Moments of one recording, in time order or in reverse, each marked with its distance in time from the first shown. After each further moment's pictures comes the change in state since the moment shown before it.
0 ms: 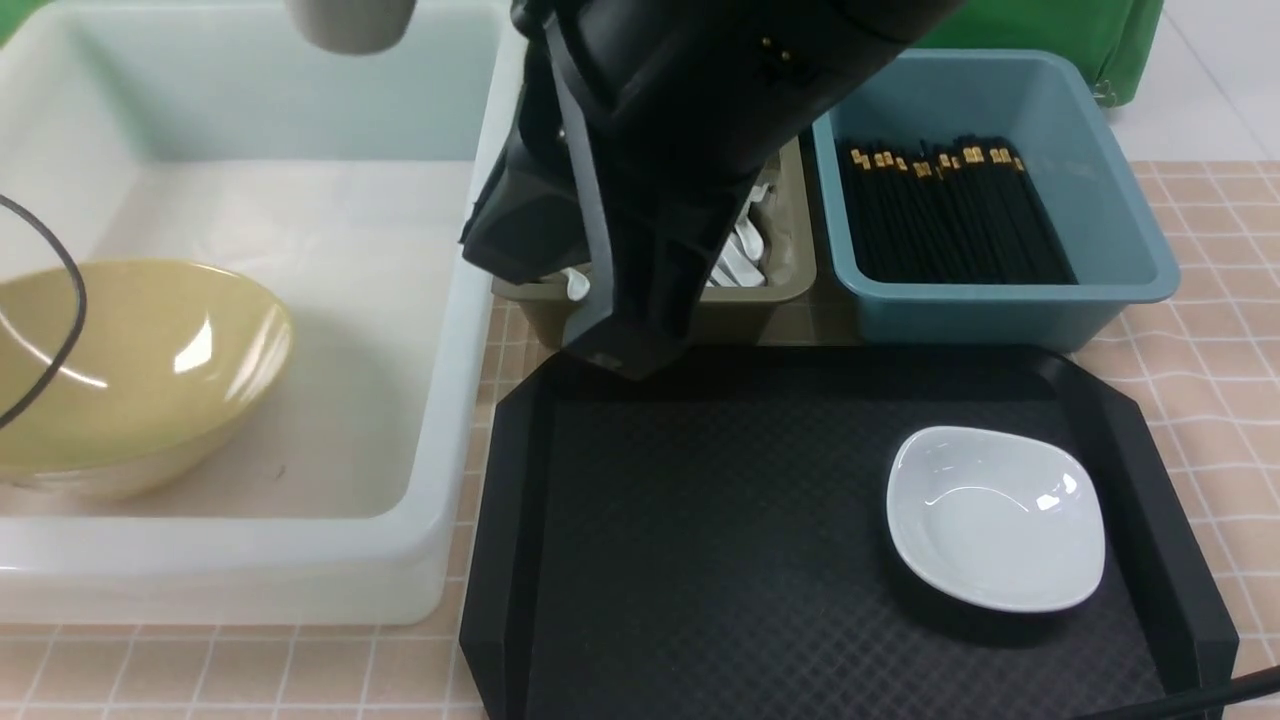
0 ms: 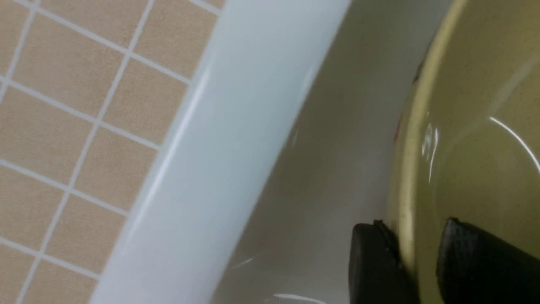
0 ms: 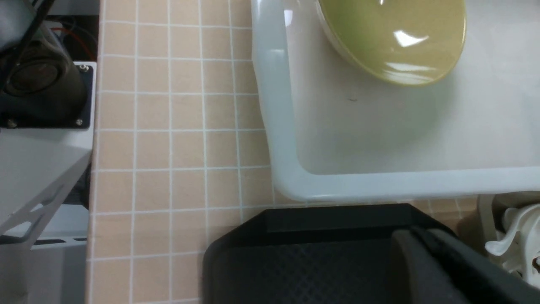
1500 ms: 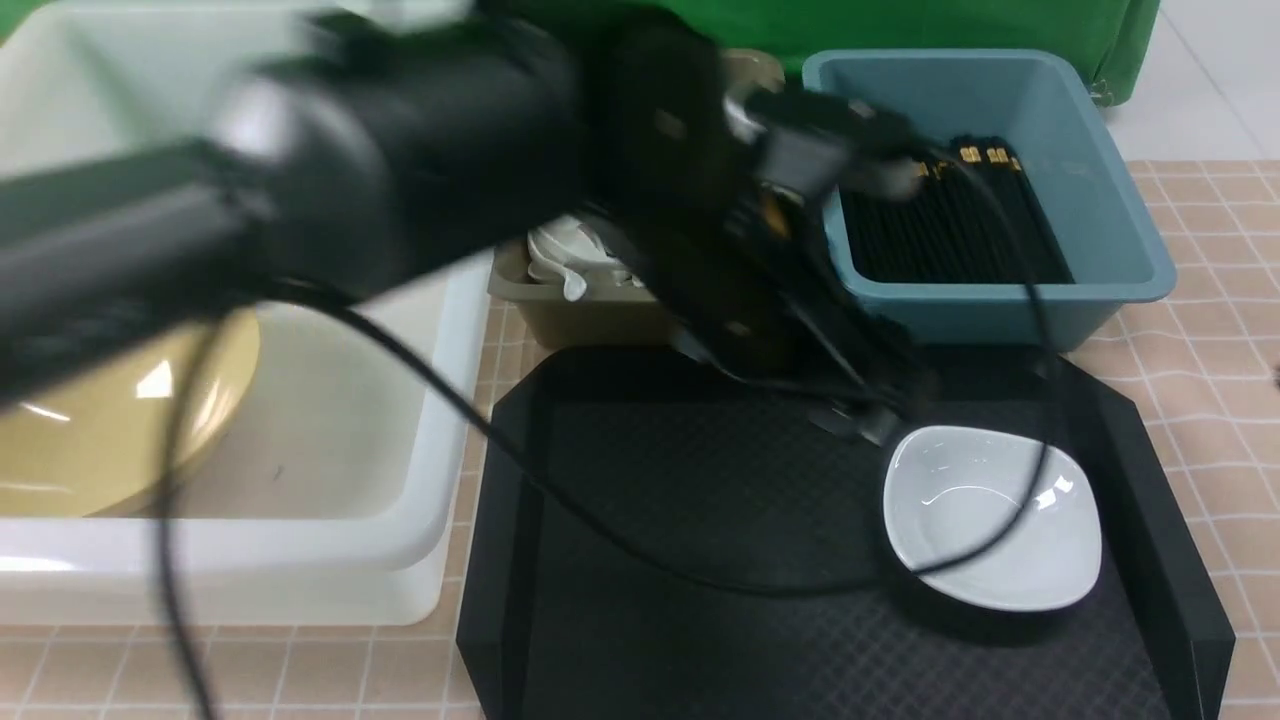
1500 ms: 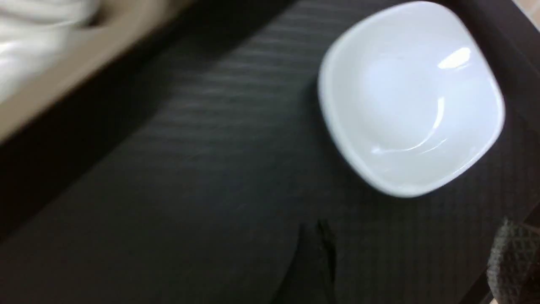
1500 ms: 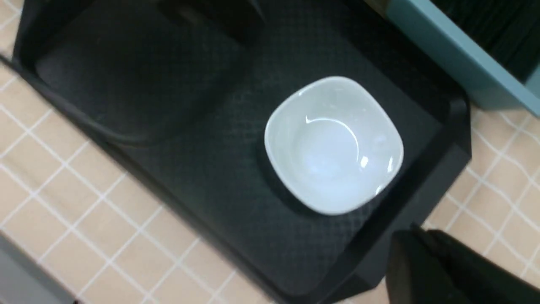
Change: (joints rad) right arm -0.435 -0.752 0.827 -0.232 -0.001 0.374; left arm -1.349 0.148 -0.292 -0.012 -0.104 -0.130
